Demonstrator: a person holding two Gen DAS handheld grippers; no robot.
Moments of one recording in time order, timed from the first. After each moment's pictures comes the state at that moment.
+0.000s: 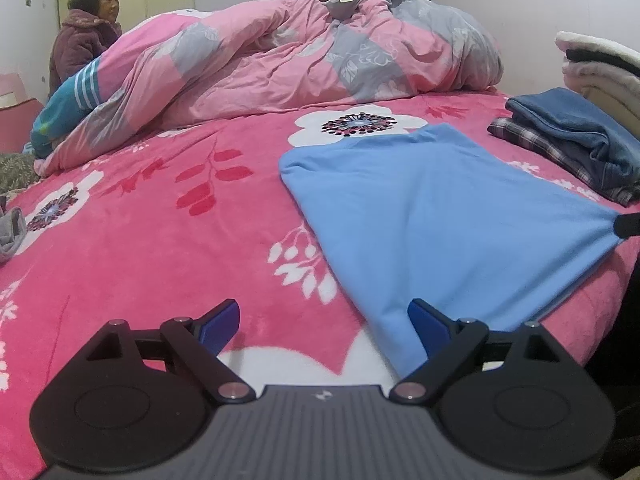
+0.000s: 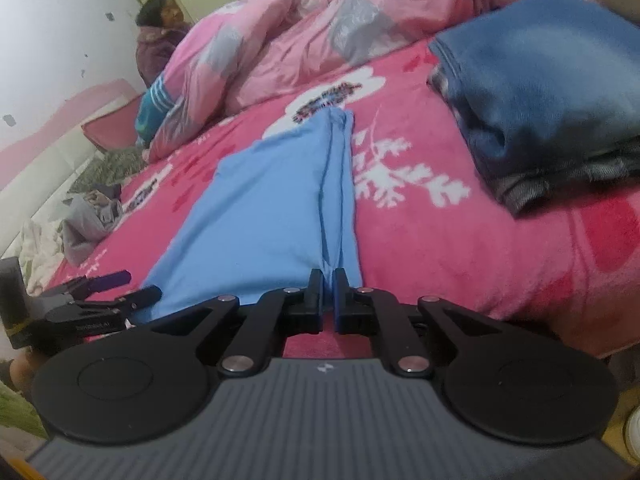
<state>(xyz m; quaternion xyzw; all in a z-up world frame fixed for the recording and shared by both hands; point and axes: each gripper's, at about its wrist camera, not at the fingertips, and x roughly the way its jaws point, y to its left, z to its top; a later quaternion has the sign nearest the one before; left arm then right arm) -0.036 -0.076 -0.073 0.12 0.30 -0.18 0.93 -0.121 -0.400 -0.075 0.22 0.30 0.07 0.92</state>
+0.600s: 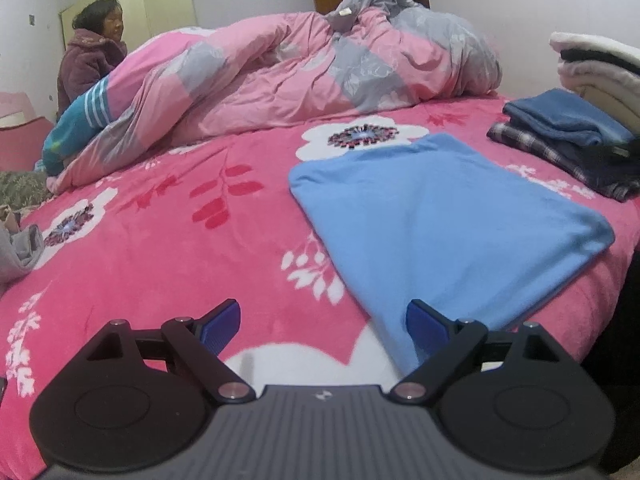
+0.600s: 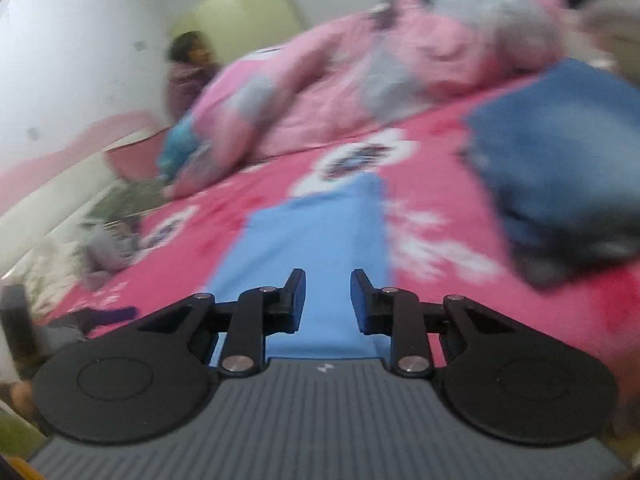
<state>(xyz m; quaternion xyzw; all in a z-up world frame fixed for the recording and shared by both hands) -0.054 -0.073 -0.064 0.14 0.29 -0.17 0.93 -0.106 -0.376 -0.045 0.20 0.23 0.11 0.95</state>
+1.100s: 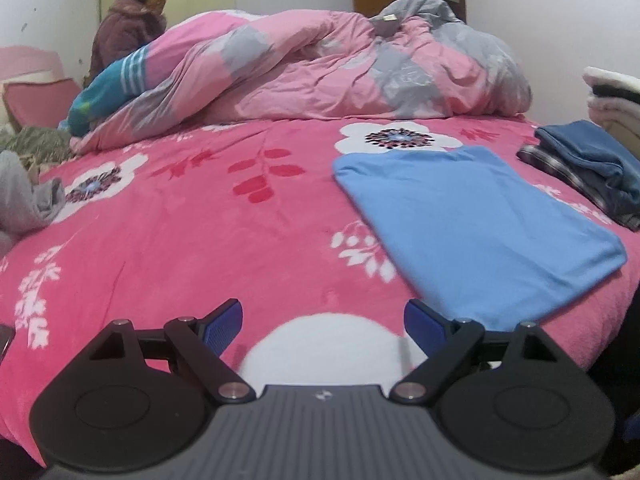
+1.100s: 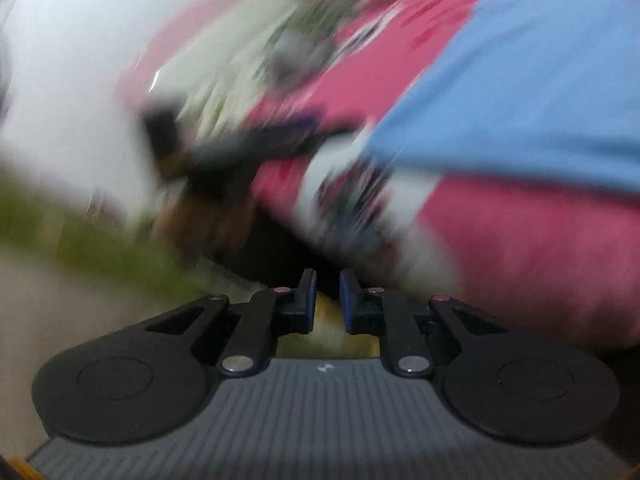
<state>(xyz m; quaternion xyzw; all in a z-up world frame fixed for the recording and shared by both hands) -0.054 -0.025 -0.063 0.07 0.29 -0.14 0.94 -0.110 -0.299 -0.090 0.16 0.42 0.45 0.77</state>
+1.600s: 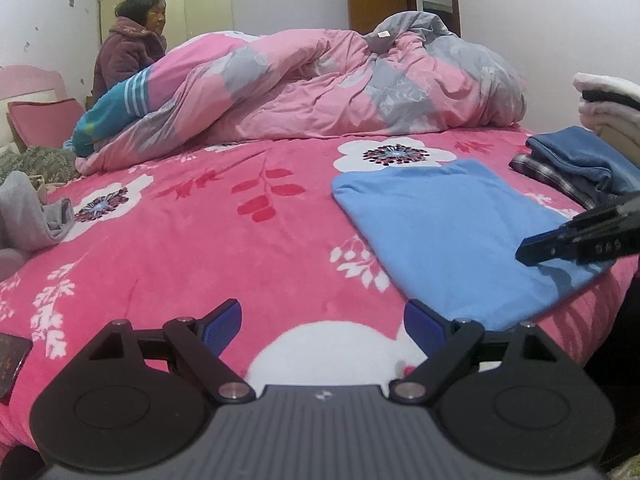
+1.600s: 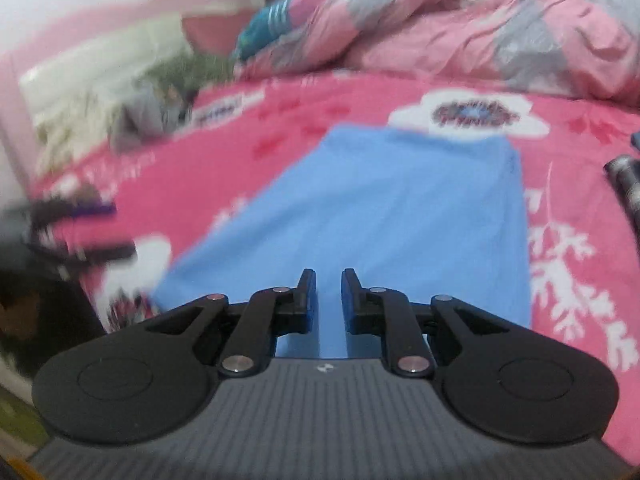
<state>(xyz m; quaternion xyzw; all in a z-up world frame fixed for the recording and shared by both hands) -0.072 -0.028 -0.053 0.09 0.27 -0.15 0.95 -0.036 -0.308 -0.064 0.02 0.32 0.23 0.92</state>
